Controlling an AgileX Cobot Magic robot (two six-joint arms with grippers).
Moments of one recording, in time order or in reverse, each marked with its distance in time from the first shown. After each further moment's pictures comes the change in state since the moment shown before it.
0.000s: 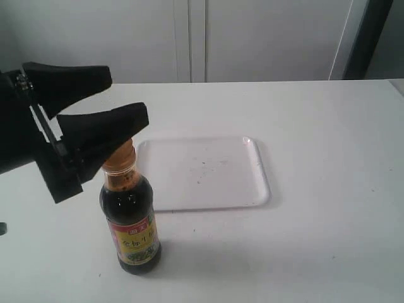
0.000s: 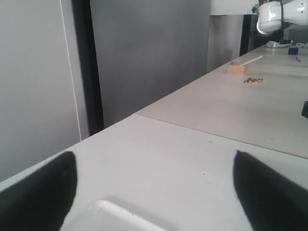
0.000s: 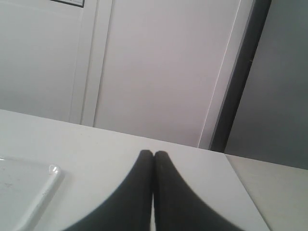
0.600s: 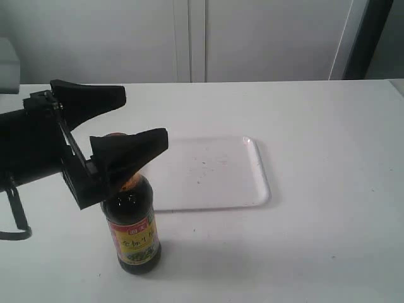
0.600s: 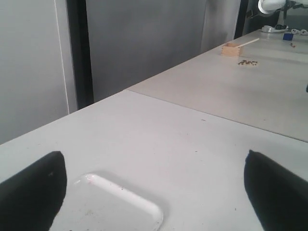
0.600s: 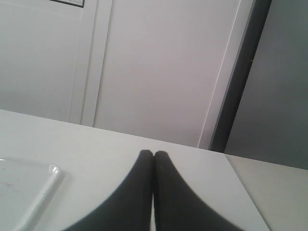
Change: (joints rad) left arm 0.000 0.115 0.000 0.007 -0.032 -0.004; right arm 0.000 0.000 0.000 0.000 0.000 0.000
